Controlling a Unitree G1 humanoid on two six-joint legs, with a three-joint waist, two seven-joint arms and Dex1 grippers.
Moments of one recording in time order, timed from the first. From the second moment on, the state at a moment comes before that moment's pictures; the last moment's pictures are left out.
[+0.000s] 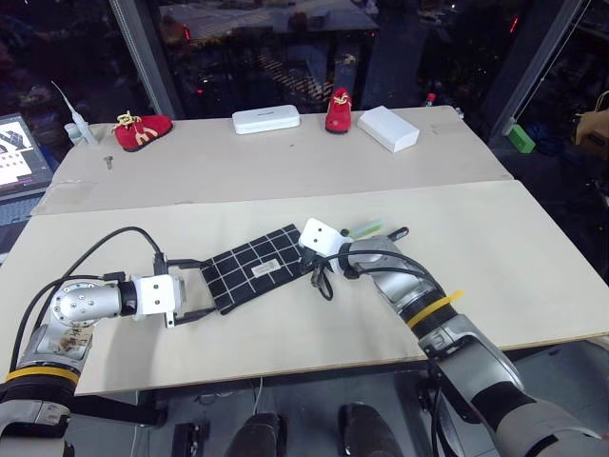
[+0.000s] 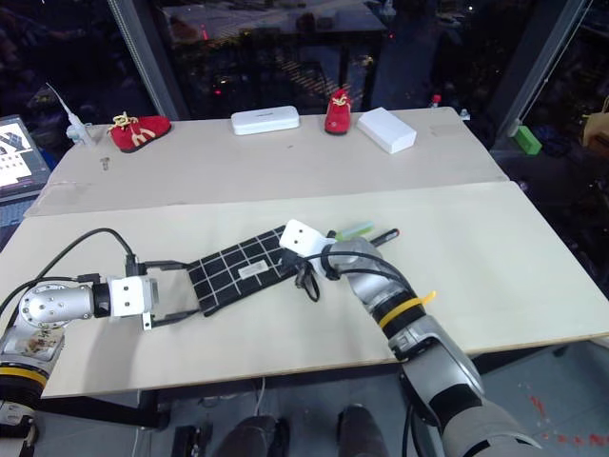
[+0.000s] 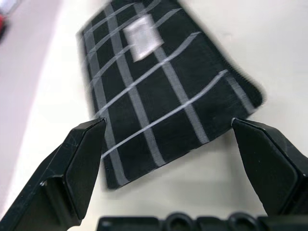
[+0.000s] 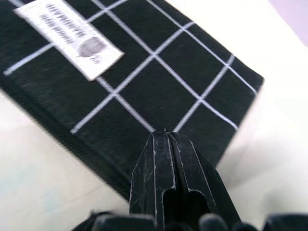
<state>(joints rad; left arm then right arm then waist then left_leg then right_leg) -0.27 0.86 -0.04 0.41 -0.04 -0.61 -1.13 -0.82 -0.24 0.45 0.50 -0.14 0.33 0.72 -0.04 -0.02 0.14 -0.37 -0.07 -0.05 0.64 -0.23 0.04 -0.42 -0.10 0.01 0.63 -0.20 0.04</state>
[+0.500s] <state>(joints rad) -0.32 0.80 -0.08 0.48 0.02 -0.72 -1.06 -0.83 -0.22 0.42 0.52 -0.15 0.33 0.71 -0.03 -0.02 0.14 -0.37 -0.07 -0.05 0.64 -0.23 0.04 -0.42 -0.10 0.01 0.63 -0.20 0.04</state>
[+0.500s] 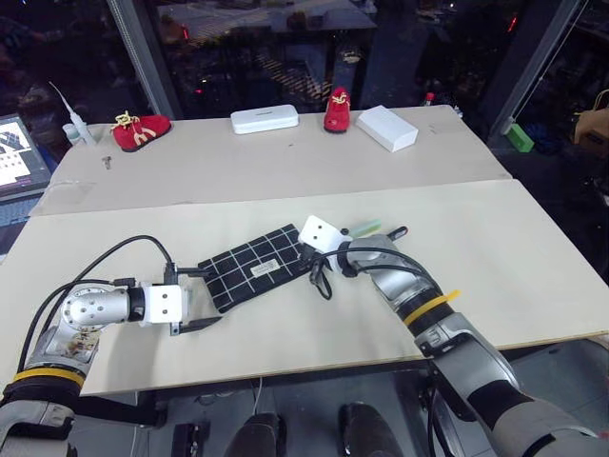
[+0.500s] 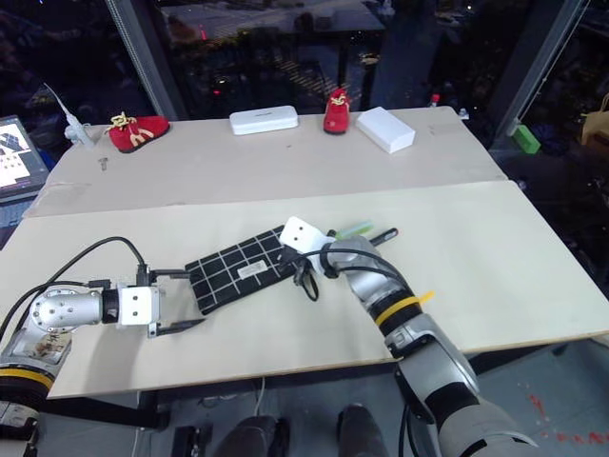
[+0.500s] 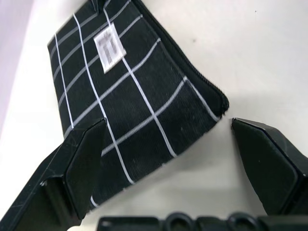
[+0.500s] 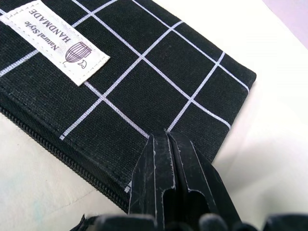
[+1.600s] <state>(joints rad) -0.41 0.68 -0.16 0.71 -0.01 -0.90 -0.91 -0.80 -0.21 0.29 0.48 0.00 0.37 0.89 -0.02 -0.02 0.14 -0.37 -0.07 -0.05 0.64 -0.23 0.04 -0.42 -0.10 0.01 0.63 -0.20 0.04</state>
